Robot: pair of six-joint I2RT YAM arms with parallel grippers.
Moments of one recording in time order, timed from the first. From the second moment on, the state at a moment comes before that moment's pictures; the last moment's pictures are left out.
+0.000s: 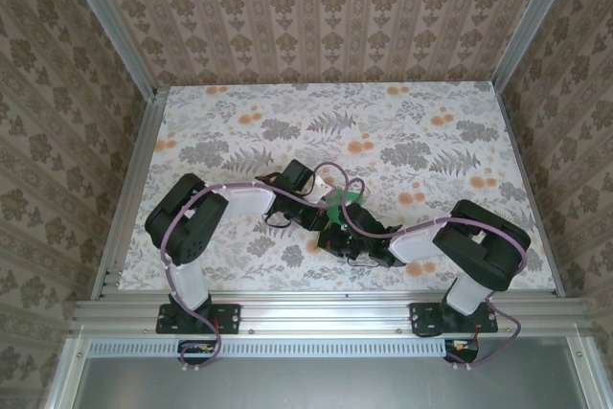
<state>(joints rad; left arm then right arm) -0.76 1.84 0.96 -0.23 0.54 -0.09 0.85 1.64 0.48 0.43 -0.21 1.21</state>
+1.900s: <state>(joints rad) -0.76 1.84 0.96 -0.23 0.54 -0.09 0.73 1.41 0.52 0.16 -0.16 1.13</state>
